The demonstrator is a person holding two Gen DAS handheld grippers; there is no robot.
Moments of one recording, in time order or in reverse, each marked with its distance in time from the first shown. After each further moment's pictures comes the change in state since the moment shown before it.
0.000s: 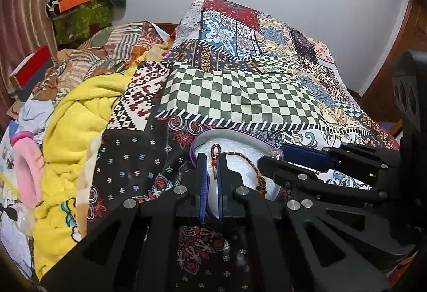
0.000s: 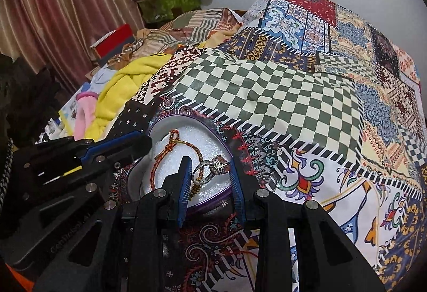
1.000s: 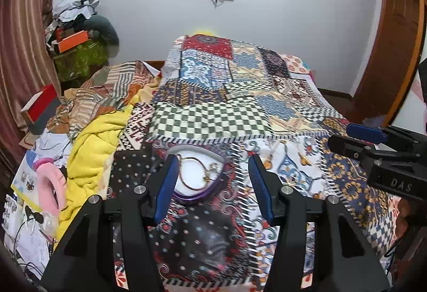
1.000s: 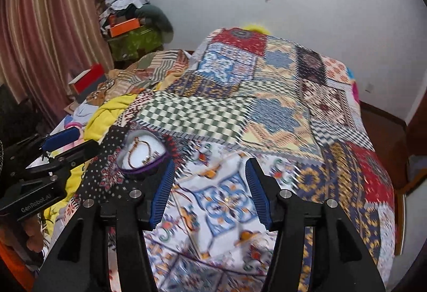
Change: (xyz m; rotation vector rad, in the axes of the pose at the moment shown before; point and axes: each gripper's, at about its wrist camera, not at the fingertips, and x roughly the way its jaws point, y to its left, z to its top) left arm -0.109 -0.074 -0.013 0.123 -0.137 0.006; right arm -0.154 -0.051 -0.044 0.107 -0.183 -0.190
